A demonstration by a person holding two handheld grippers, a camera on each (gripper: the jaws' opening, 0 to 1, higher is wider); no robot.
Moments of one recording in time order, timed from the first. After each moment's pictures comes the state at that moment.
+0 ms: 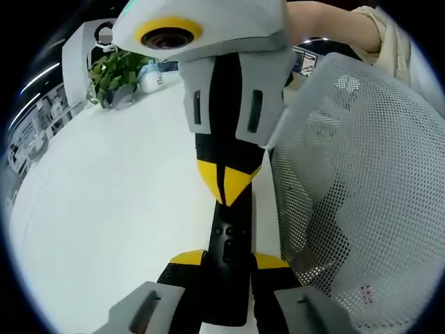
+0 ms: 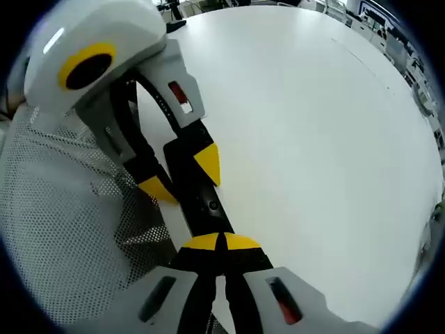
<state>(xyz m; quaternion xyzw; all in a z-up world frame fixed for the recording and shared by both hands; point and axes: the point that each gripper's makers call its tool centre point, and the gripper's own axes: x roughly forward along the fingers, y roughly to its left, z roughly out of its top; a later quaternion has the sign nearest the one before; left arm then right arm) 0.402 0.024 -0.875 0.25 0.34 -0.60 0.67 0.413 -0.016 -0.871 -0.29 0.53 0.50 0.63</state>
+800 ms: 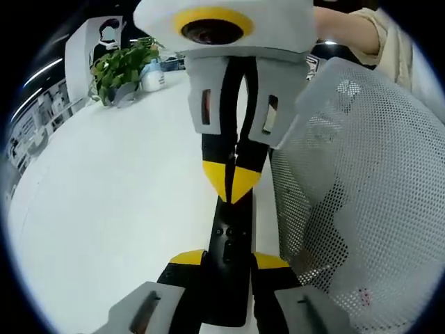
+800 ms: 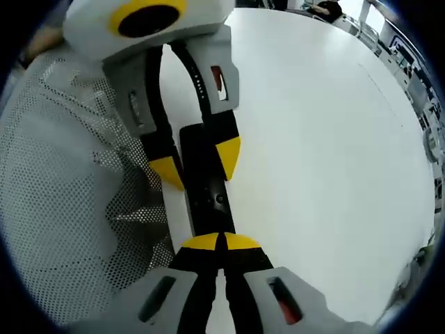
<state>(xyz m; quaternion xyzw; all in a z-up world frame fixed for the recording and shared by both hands) 0.403 0.024 -0.875 0.24 0.35 -0.61 0.68 0.410 -0.015 -0.871 -0.36 0.46 0.54 0.60</state>
